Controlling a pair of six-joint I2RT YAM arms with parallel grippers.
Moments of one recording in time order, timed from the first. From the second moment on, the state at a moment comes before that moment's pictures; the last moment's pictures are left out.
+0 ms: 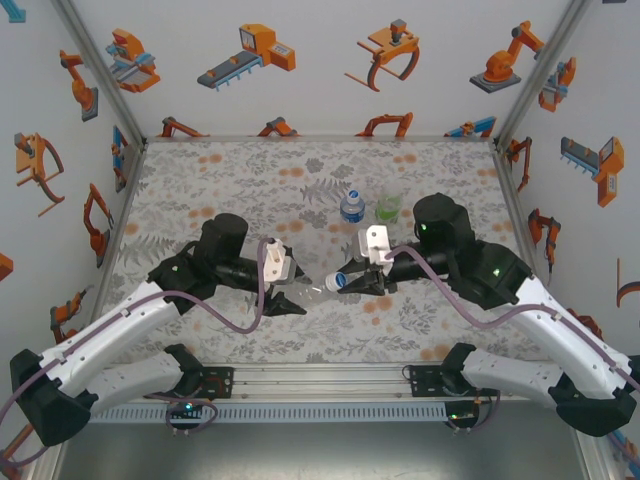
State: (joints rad) left arm -0.81 0.98 0.87 -0.43 0.85 0.54; right arm 0.87 0.97 1.23 -0.68 -0.73 -0.51
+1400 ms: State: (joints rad) left arm -0.82 1.06 0.88 -0.44 0.69 0.54; right arm 0.89 0.93 1.11 -0.51 -0.17 0.57
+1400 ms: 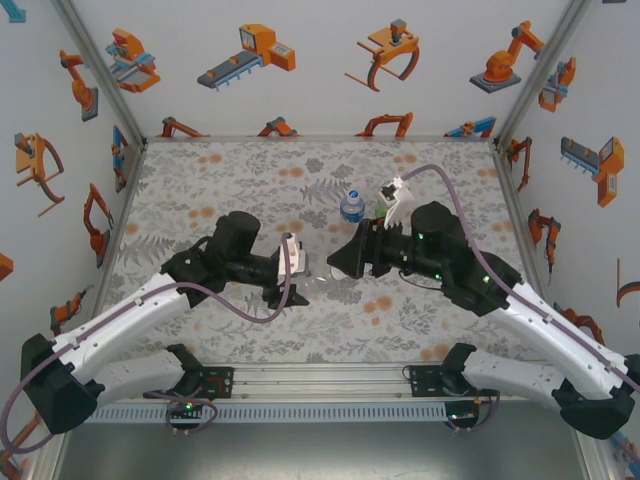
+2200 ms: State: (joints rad) left arm -0.82 1.02 0.89 -0.47 0.82 0.56; right arm 0.88 0.94 1.19 -0.65 -0.67 -0.43
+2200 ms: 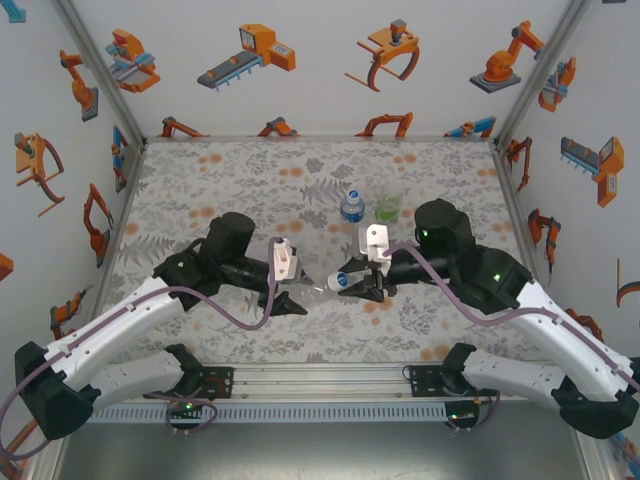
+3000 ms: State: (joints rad) left arm -0.82 1.03 0.90 -0.51 0.80 0.56; right arm 0.88 0.93 1.11 -0.53 -0.63 -0.25
